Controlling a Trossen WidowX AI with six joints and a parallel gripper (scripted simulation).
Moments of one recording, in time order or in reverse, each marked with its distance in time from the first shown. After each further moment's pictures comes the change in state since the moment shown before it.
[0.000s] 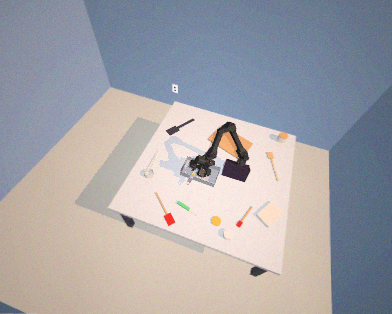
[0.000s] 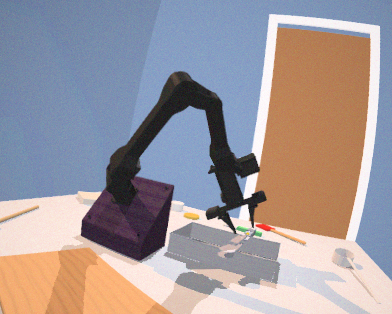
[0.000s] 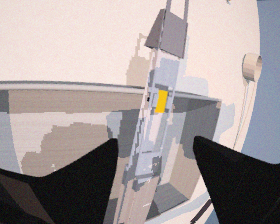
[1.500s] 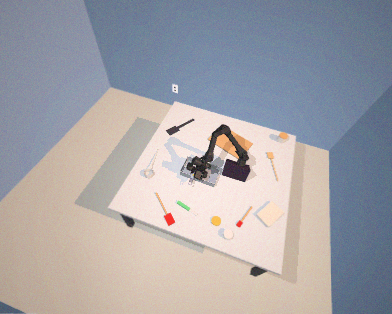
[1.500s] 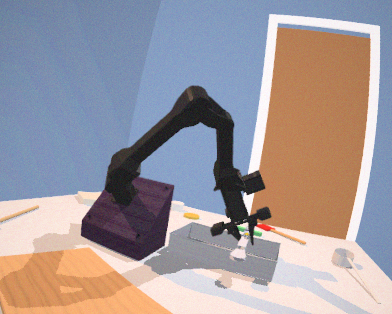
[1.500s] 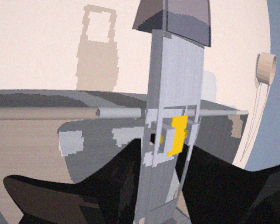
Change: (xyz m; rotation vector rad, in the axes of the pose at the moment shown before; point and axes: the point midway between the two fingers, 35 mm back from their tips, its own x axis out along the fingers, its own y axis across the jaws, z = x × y) arm 0.053 0.002 -0.002 -0.004 0.006 0.001
